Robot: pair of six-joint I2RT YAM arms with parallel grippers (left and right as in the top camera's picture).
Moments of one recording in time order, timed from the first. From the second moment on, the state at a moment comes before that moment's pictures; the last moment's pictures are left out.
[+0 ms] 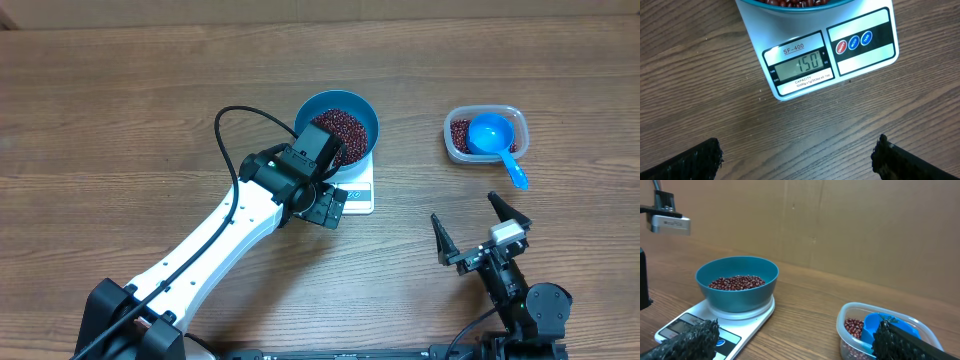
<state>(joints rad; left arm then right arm) -0.61 1.58 1.23 -0.93 -0.05 -0.27 -0.03 0.01 0.02 0.00 -0.38 -0.11</state>
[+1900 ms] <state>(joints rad) -0.61 1.58 1.23 -0.93 -0.05 -0.27 -0.02 0.01 0.02 -0.02 -0.22 0.01</state>
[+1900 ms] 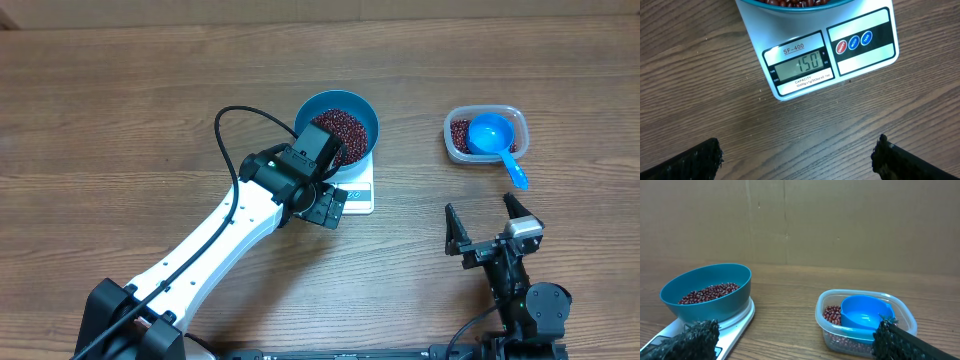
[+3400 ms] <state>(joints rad) -0.33 0.87 0.55 0.01 -0.10 -0.20 -0.02 0.01 0.02 -0.02 -0.22 0.01</state>
